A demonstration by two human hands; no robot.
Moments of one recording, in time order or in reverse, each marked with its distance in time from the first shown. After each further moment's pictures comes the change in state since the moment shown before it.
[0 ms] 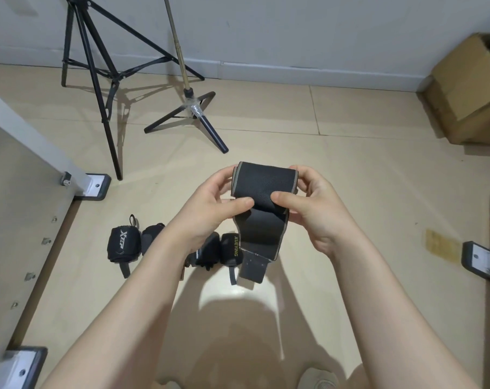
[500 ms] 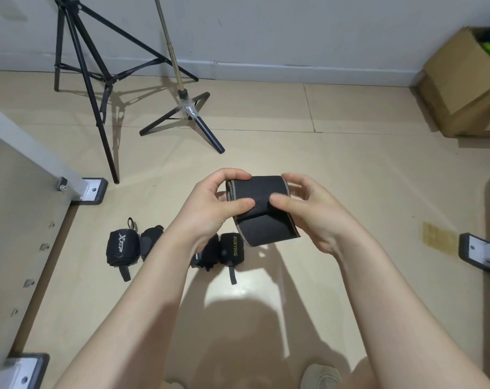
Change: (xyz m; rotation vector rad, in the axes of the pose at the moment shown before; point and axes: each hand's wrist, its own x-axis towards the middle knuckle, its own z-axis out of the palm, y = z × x) left_hand 0.001 0.003 0.007 0.038 0.089 -0.001; right_hand -0.002 0.005 -0.011 -0.018 -0.059 0.142
